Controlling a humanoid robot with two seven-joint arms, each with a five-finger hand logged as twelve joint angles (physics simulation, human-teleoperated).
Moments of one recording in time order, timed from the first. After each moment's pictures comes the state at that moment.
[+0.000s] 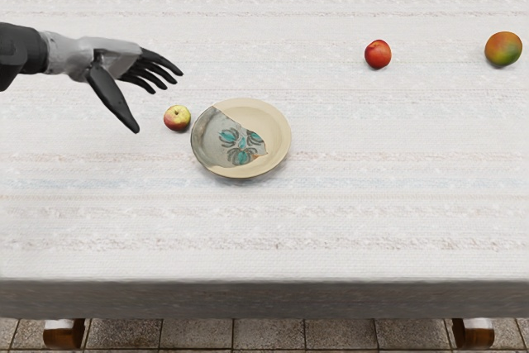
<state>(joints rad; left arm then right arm) -1.43 0.71 0.09 -1.01 0.50 -0.61 0.00 -0.04 0.00 -0.03 0.26 0.07 0.01 0.08</state>
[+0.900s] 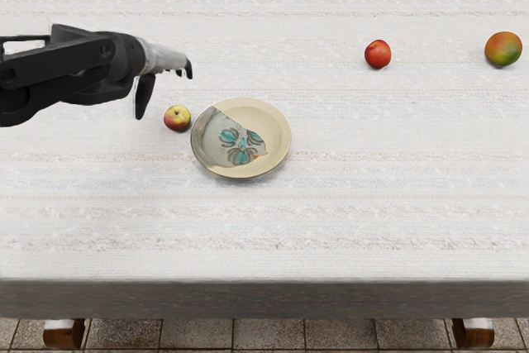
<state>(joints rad) -1.49 0.41 0.12 -1.14 1.22 -0.36 0.44 -0.05 0.00 -0.03 0.26 0.07 0.01 0.08</state>
